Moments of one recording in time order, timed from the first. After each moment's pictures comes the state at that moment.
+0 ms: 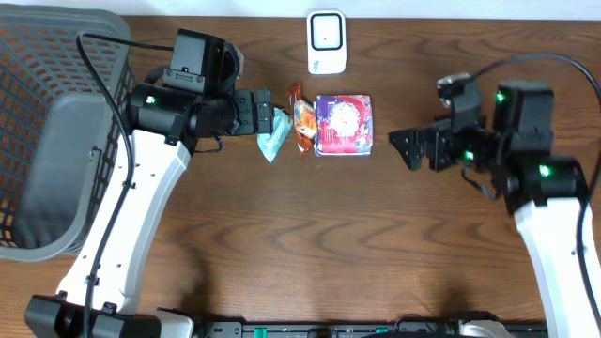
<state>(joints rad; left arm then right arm) -0.25 1.54 1.57 -1.05 0.18 -0.31 0.06 1.27 1.21 -0.77 -0.53 -0.05</state>
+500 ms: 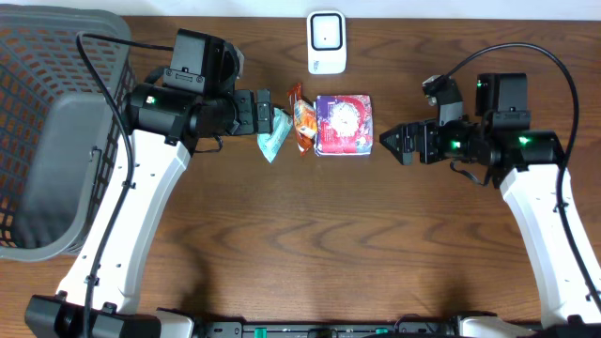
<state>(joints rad) -0.25 1.54 1.57 -1.05 0.18 -0.31 0.06 1.42 1.22 -0.78 -0.52 -0.02</state>
